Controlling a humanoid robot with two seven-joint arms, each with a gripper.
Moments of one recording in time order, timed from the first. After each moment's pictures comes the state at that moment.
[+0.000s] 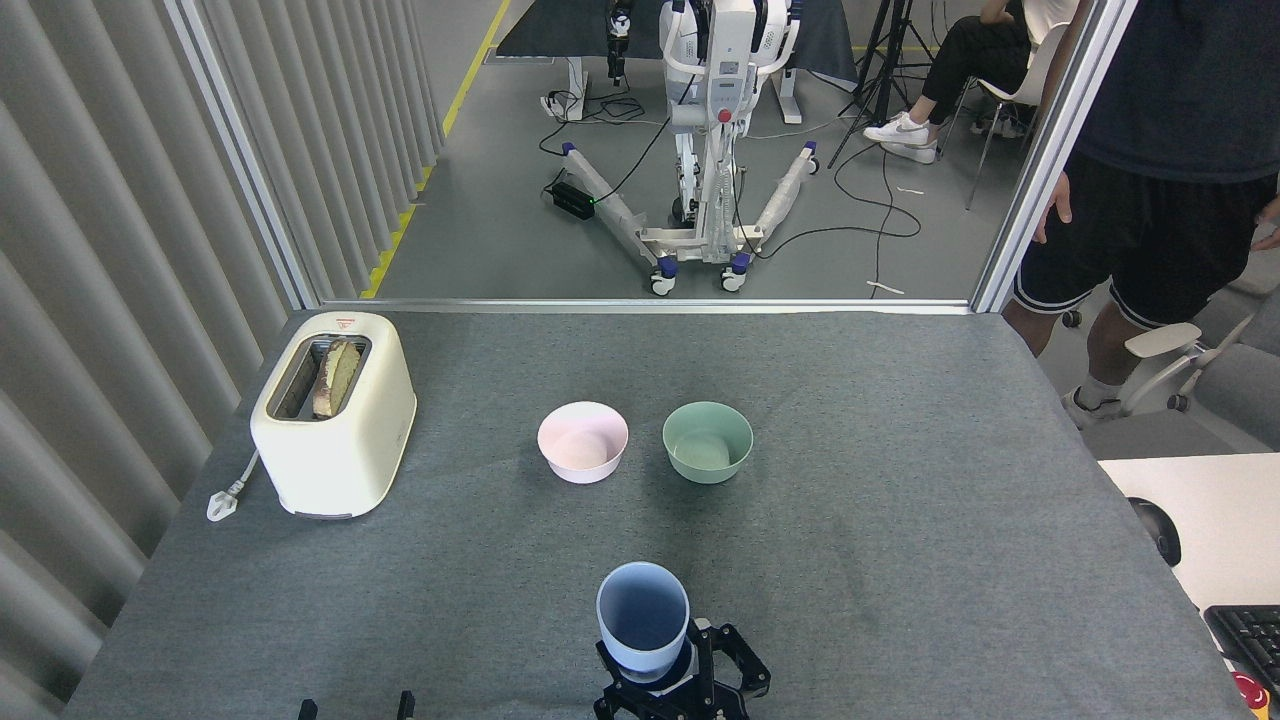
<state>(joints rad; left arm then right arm) 0.26 0.15 -0.17 -1.39 -1.27 0.15 0.45 0.14 0.15 0.37 -1.57 1.75 -0.15 -0.07</state>
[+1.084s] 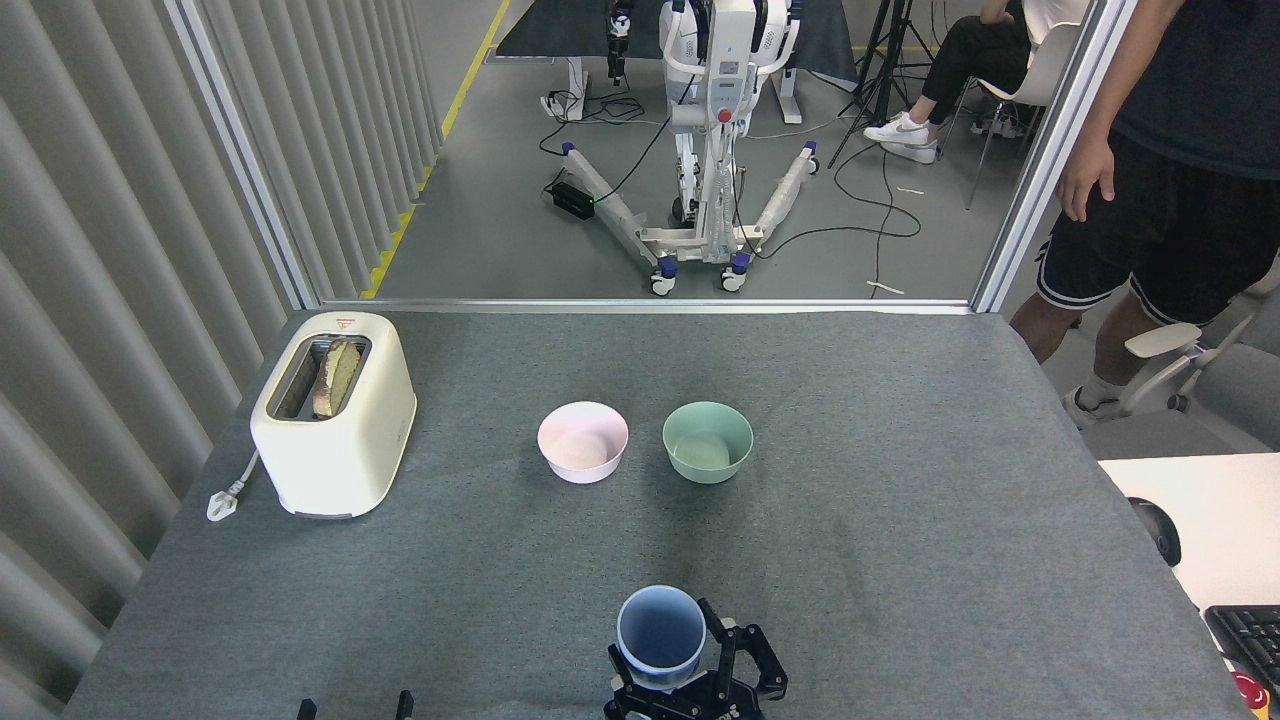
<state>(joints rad) 0.26 0.15 -0.17 -1.38 -1.27 0.15 0.45 0.13 0.16 0.32 -1.55 1.74 -0.16 -0.07</state>
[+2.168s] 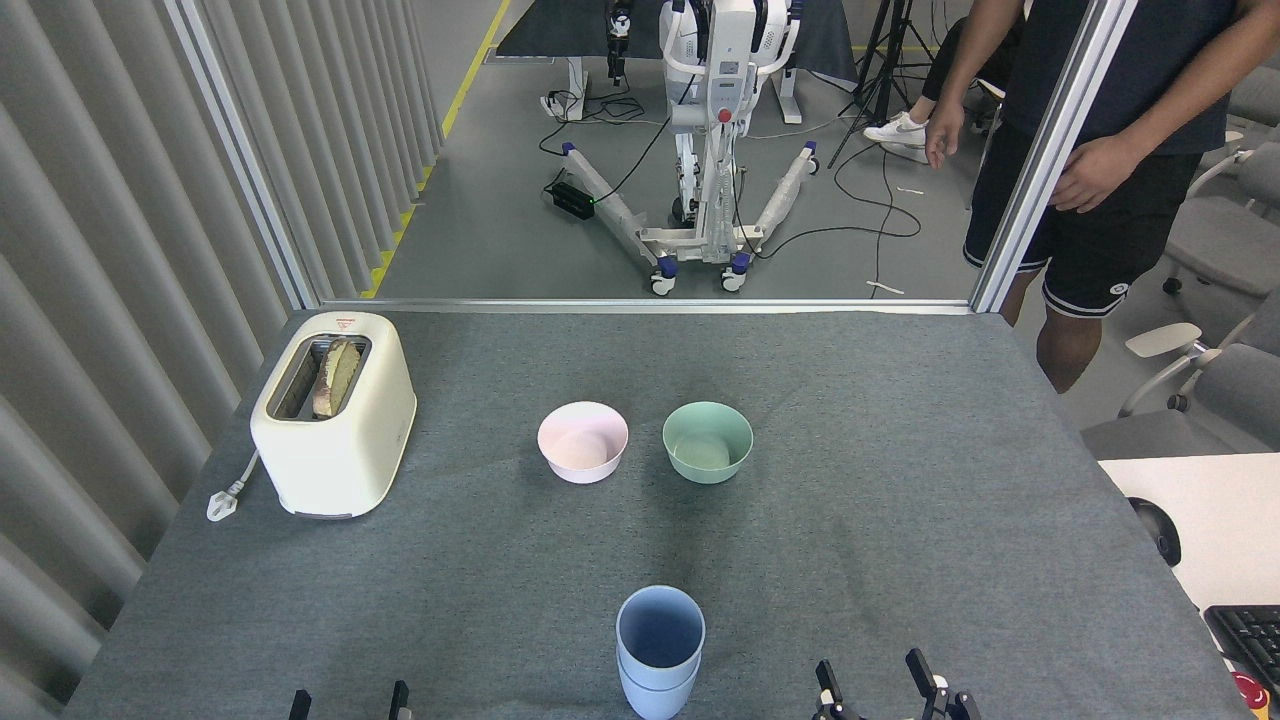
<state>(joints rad) 0.25 0.15 -0.15 -1.39 -1.27 0.15 0.45 0.25 0.09 -0.09 -1.50 1.54 -0.29 -0.28</state>
